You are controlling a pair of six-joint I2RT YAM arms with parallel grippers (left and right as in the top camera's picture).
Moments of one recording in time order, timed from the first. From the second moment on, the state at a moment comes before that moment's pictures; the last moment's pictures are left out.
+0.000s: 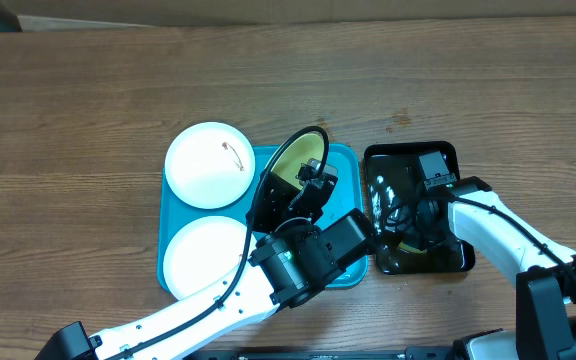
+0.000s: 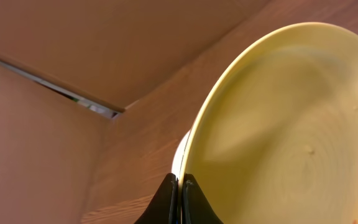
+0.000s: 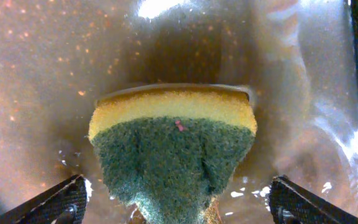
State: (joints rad) left arm -1.04 1.41 1.06 -0.75 -1.24 -0.28; right arm 0.25 1.58 0.80 -0.70 0.06 0.59
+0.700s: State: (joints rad) left arm -0.94 1.41 1.06 -0.72 -0.88 -0.33; right arm 0.25 1.58 1.04 -1.00 0.06 0.57
